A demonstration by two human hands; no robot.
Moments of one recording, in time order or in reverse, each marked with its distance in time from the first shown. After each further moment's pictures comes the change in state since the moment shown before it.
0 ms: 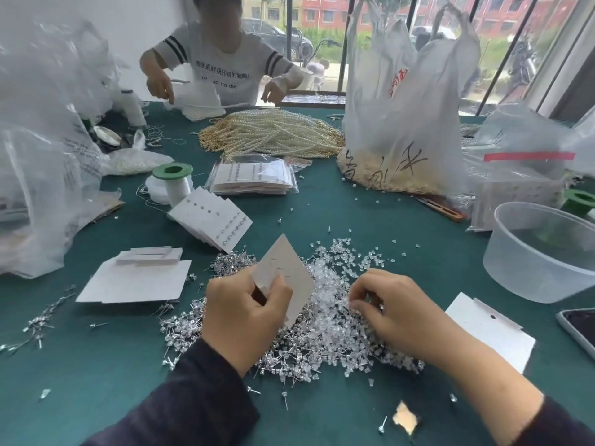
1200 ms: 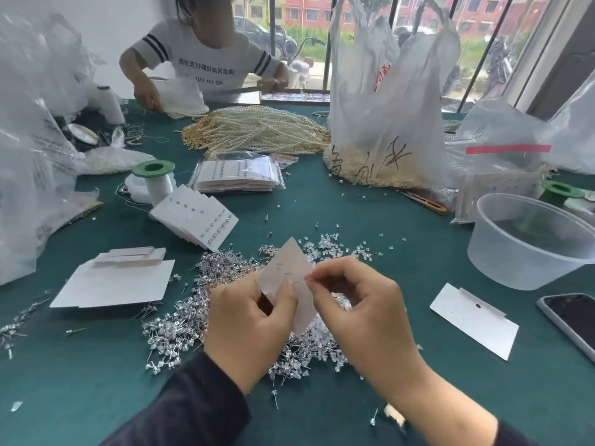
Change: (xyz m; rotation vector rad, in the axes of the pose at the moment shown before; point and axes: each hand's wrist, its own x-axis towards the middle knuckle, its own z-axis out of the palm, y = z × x) left_hand -0.011 0.010 0.012 -0.040 -0.019 -0.006; right_hand -0.005 -0.061 0.026 0.501 0.574 -0.023
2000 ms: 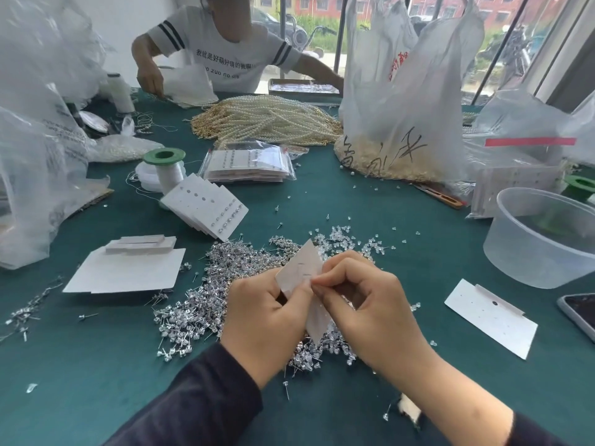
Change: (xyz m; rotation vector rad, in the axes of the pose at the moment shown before) left_hand -0.003 -0.001 0.004 -0.139 -0.063 -0.076; right_hand 0.000 0.014 0.004 0.106 -0.180 0.037
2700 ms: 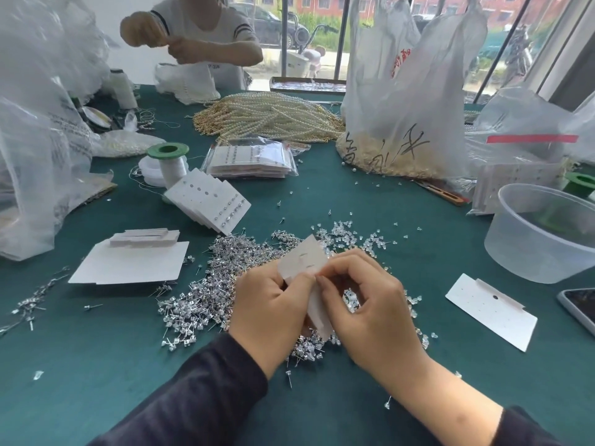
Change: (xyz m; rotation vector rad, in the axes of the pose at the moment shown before) left_hand -0.001 0.006 0.003 -0.218 -0.041 -0.146; right_hand -0.009 -0.005 0.007 -0.228 0.129 -0.178
